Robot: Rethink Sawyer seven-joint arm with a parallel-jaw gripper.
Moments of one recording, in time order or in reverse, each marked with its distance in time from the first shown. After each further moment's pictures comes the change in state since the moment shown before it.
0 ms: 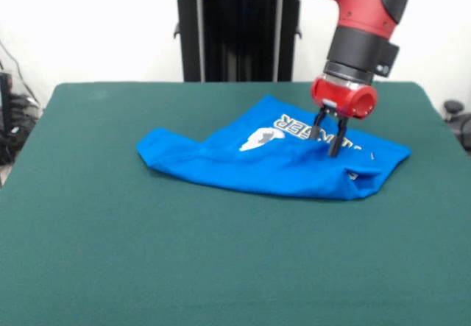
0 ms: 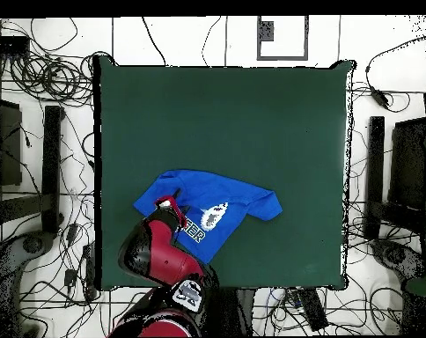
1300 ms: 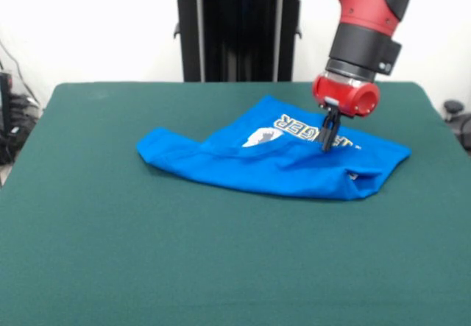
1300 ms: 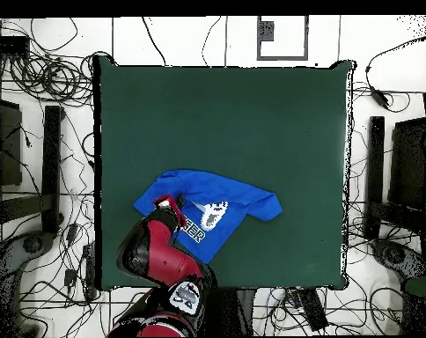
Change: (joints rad) arm 0.018 0.000 -0.012 -0.001 0.005 0.000 0.000
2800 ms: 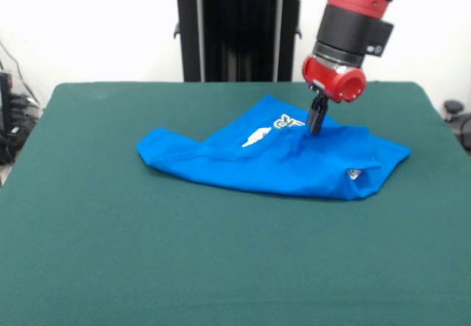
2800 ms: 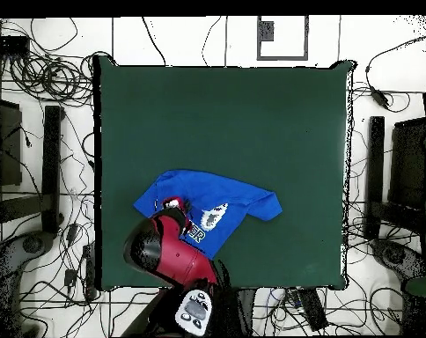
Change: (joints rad) arm 0.000 -0.085 -0.105 -0.040 -0.001 0.341 0.000
